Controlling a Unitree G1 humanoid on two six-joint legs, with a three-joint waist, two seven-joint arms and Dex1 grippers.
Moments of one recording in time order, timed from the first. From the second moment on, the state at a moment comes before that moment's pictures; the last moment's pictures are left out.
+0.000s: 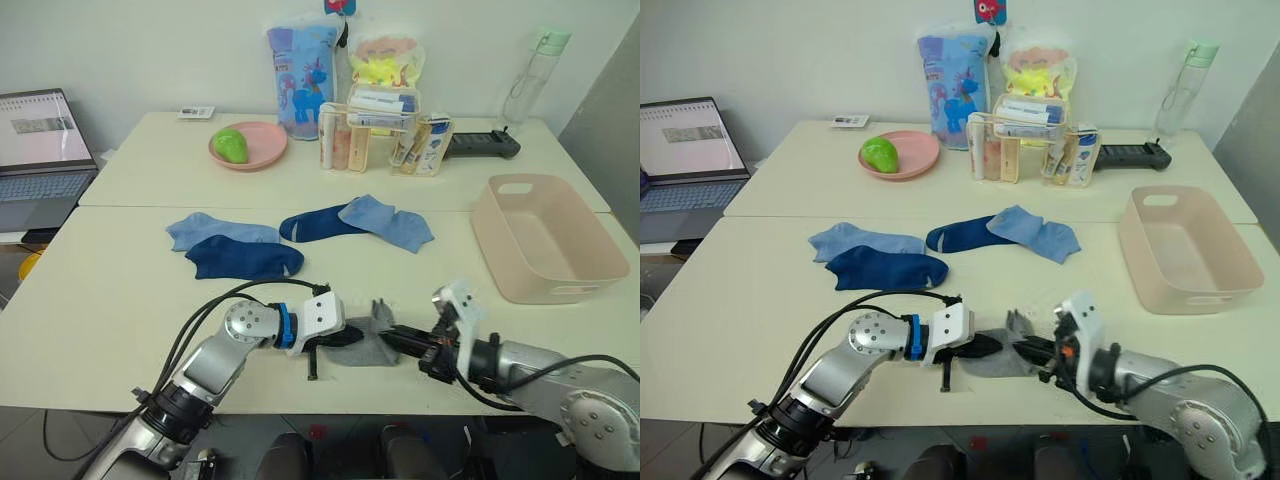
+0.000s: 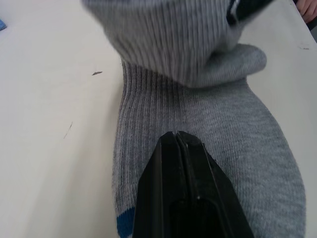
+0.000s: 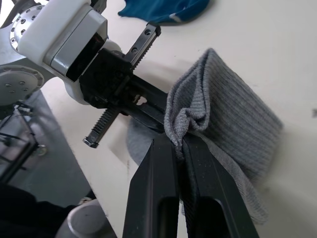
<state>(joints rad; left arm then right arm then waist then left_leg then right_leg) -0.32 0.53 -0.42 -0.09 -0.11 0.20 -1.02 -0.08 -0.45 -0.07 -0.71 1.02 1.27 0.25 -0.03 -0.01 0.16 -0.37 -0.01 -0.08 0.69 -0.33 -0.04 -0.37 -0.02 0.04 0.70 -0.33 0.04</state>
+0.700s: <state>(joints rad) -0.32 0.55 -0.39 -0.07 -0.11 0.19 -1.02 -0.18 -0.40 -0.08 -0.67 1.19 1.34 0.08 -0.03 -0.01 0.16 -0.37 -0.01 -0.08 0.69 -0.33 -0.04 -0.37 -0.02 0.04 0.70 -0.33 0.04</state>
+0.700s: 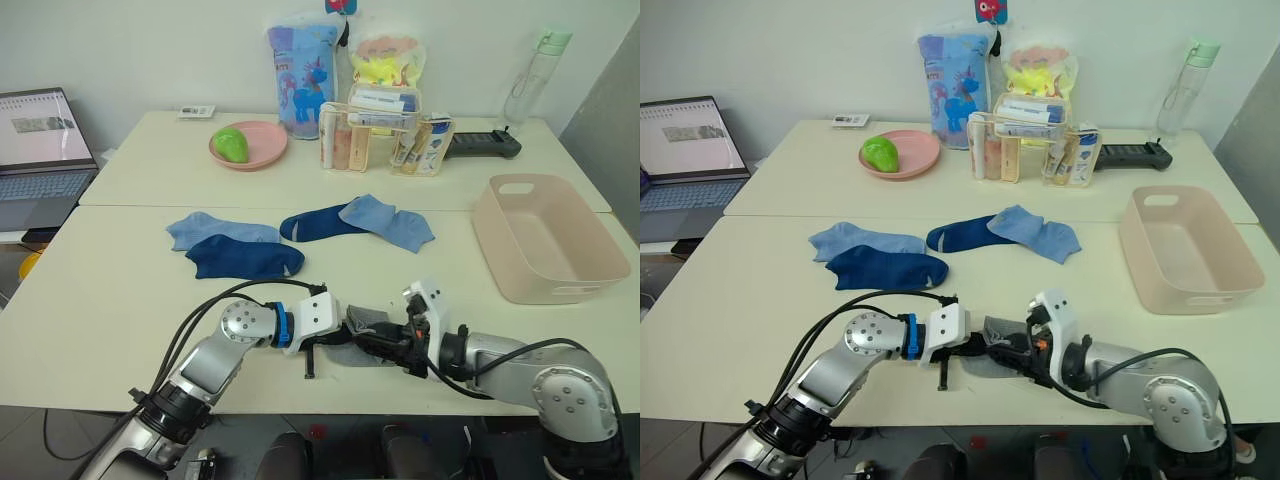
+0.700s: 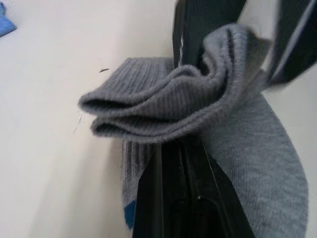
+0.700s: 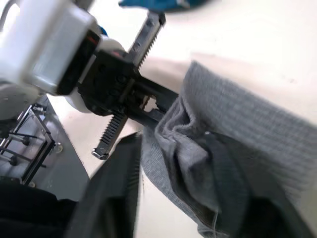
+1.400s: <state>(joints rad) -0.28 0.70 -0.25 -0.18 -0.26 0.32 -1.11 -0.21 -0.68 0.30 -0.63 0.75 1.00 0.40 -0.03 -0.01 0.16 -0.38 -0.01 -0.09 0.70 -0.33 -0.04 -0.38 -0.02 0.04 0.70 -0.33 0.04</state>
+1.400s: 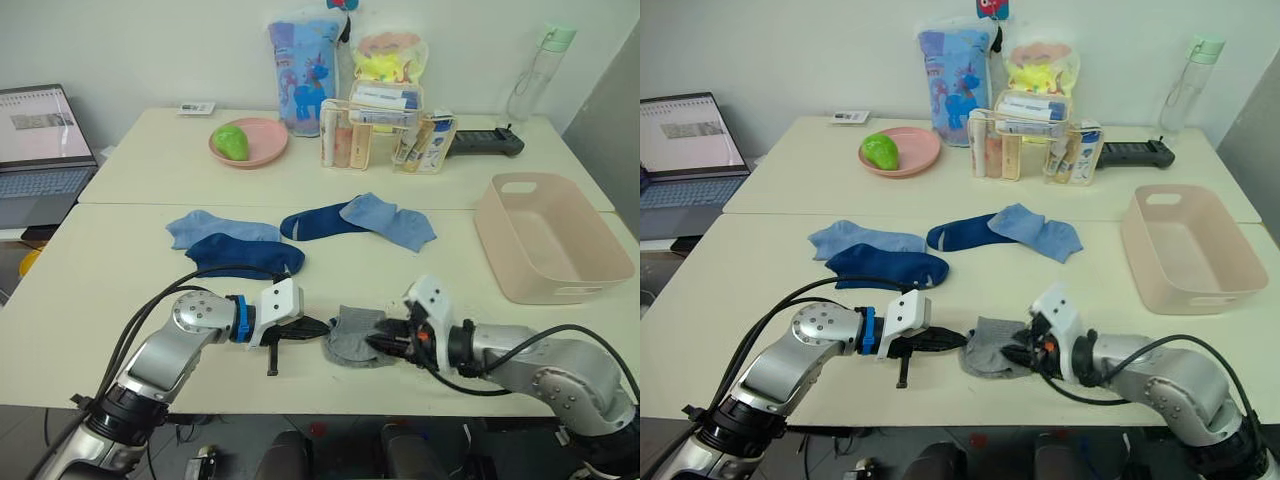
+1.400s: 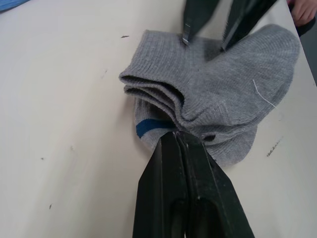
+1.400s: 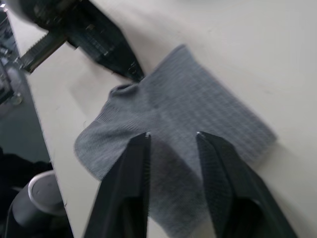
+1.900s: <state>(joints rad) -0.32 0.66 -0.28 -0.34 -0.32 0.42 -1.10 -0.19 -0.67 0.43 -0.60 0.46 0.83 0.53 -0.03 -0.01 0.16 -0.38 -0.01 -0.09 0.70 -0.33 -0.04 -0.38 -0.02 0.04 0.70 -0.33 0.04</state>
